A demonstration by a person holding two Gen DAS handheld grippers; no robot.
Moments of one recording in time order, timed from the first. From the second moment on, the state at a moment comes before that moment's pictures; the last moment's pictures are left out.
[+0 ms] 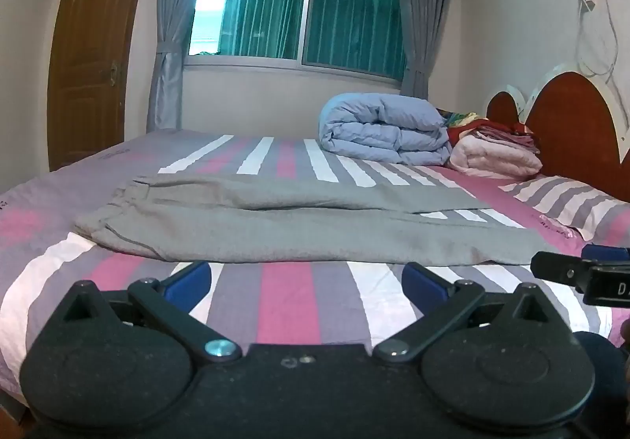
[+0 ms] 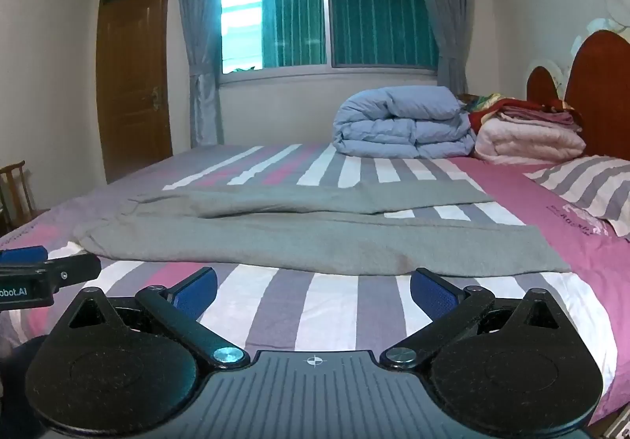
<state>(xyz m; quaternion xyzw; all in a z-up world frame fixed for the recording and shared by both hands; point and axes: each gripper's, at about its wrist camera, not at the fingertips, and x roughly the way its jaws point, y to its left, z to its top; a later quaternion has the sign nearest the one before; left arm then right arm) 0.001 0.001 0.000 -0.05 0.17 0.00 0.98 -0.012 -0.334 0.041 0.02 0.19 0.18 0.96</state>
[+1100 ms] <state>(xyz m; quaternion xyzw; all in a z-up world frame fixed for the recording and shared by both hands) 0.006 0.001 -0.009 -0.04 0.17 0.01 0.99 -0.008 -0.337 0.036 0.03 0.18 0.18 0.97</state>
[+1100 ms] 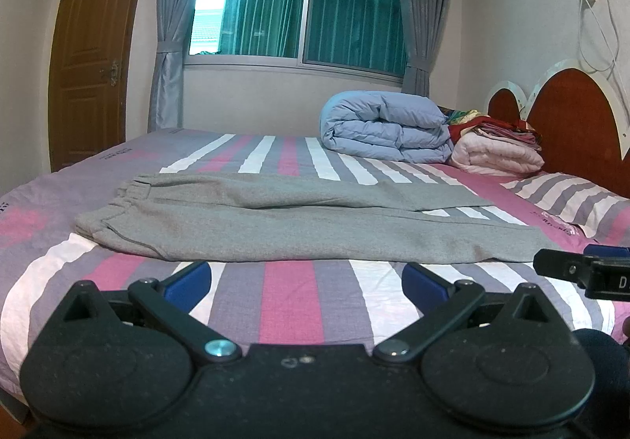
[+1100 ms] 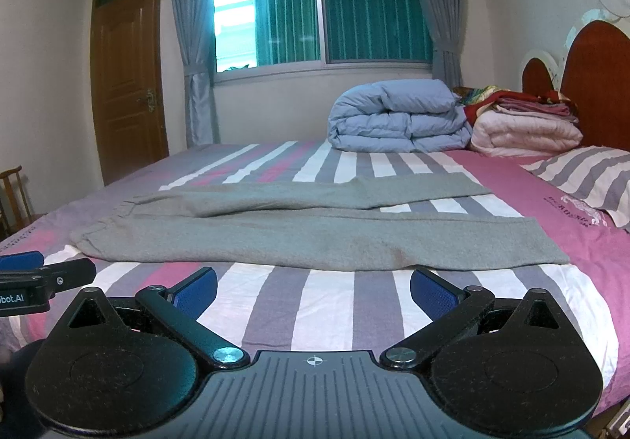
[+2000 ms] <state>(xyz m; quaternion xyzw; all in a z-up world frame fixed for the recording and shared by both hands) 0.006 -0.002 -0.011 -0.04 0.17 0.01 0.99 -0.008 -0.339 0.036 0.03 0.19 0.18 0.97</state>
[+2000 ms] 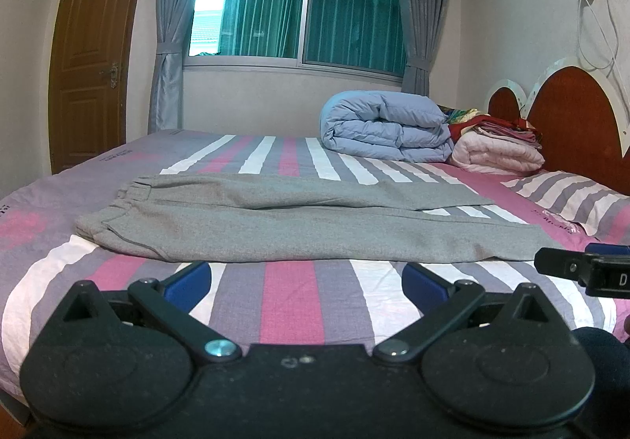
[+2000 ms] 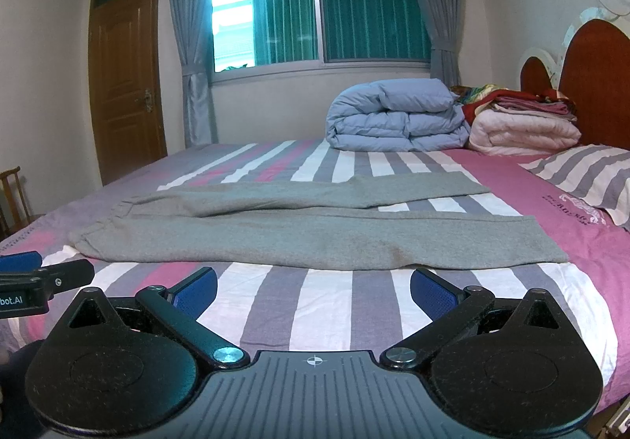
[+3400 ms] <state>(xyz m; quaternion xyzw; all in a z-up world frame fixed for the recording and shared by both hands) 0.010 0.014 -0.001 -0.01 0.17 0.04 0.98 0.008 -0.360 0.036 0.07 0.21 0.20 0.96</state>
